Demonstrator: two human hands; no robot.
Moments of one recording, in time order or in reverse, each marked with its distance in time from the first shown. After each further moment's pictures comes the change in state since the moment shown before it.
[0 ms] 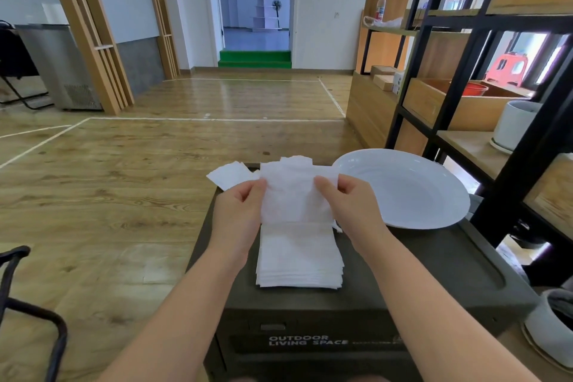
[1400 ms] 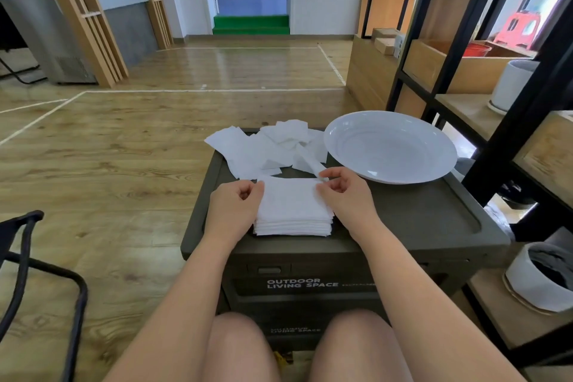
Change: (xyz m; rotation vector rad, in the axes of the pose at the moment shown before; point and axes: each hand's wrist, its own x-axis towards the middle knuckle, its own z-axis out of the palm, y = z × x) left_hand -0.022 -0.054 -0.022 0.492 -0.048 0.241; right_hand -0.031 0.067 -0.011 0.012 -0.047 0.090
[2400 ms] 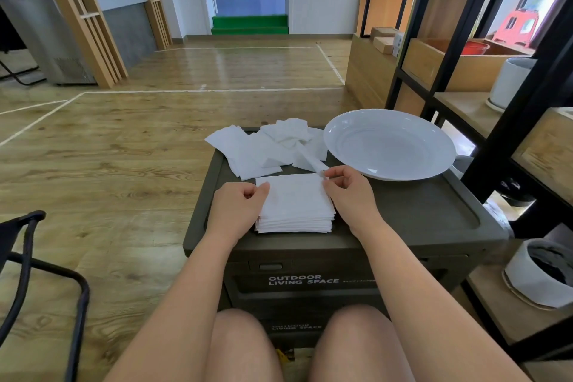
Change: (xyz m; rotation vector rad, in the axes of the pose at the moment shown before) left_hand 0.001 -0.001 0.000 0.040 -0.080 -0.056; right_hand 0.001 0.001 0.000 0.019 0.045 0.048
